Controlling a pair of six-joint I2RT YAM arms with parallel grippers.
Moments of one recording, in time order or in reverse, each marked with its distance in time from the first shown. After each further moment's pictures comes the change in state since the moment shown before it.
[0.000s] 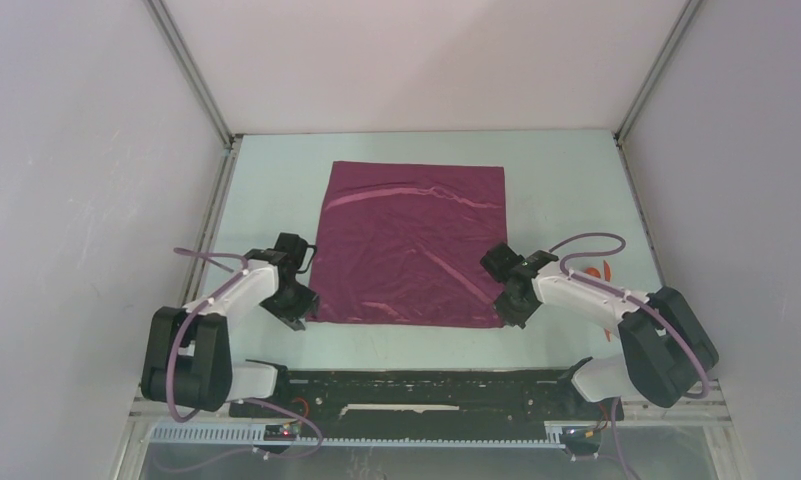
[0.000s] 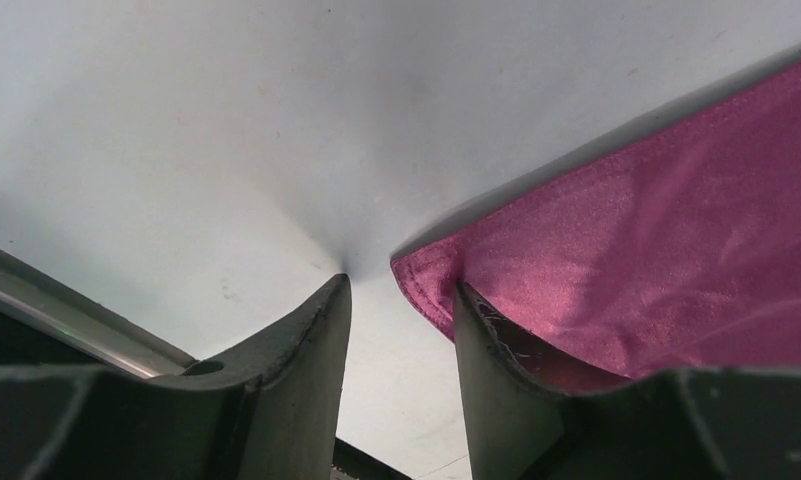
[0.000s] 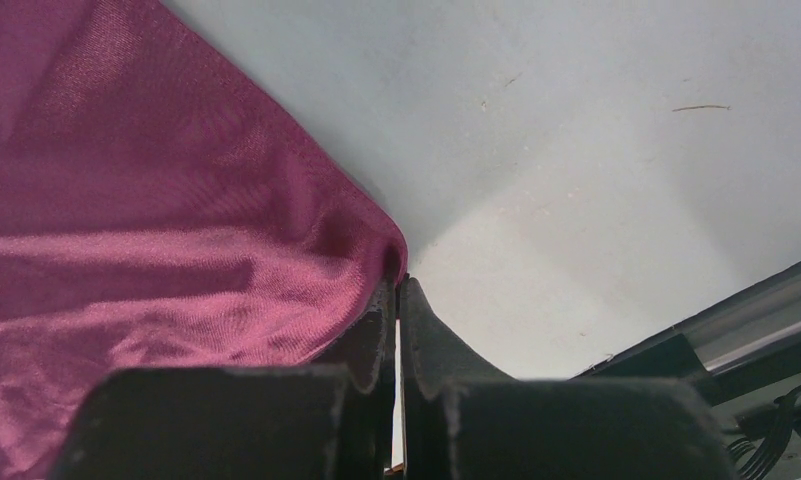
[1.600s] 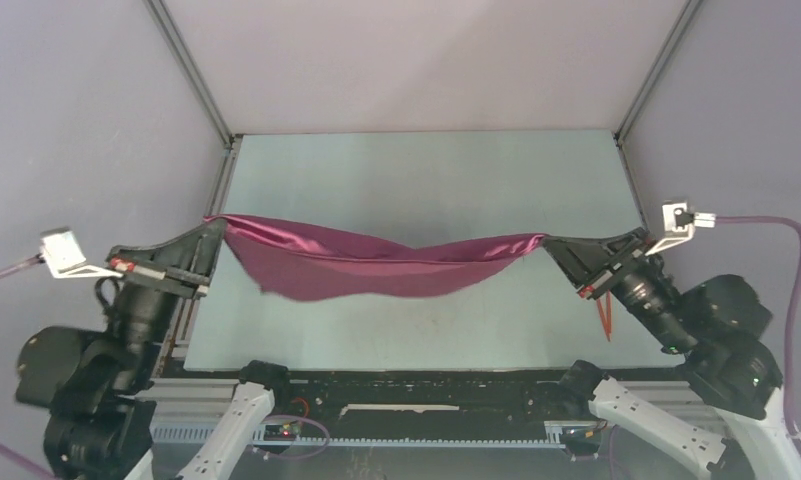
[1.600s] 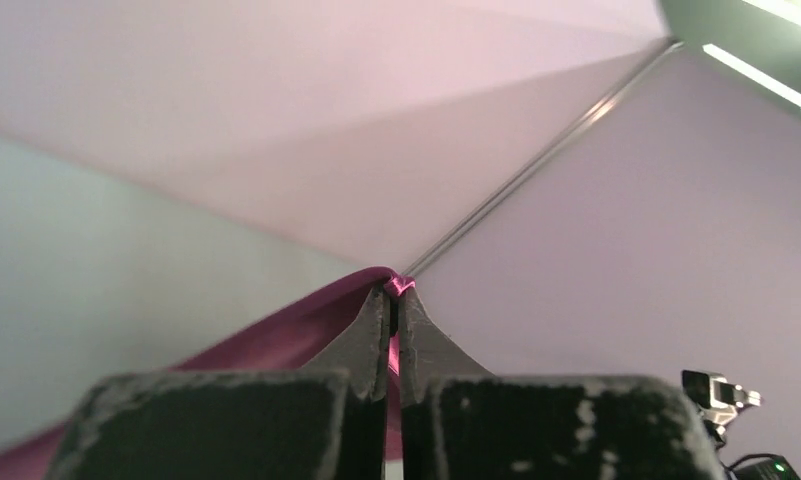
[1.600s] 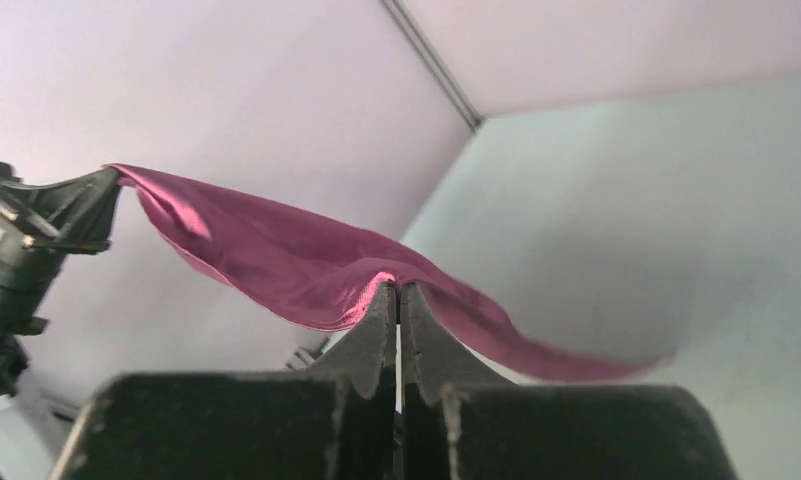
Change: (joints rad) left arm -0.029 -0.764 0.819 0.095 0.172 0.365; right arm 0.175 -0.887 0.414 0.278 -0.113 -0.776
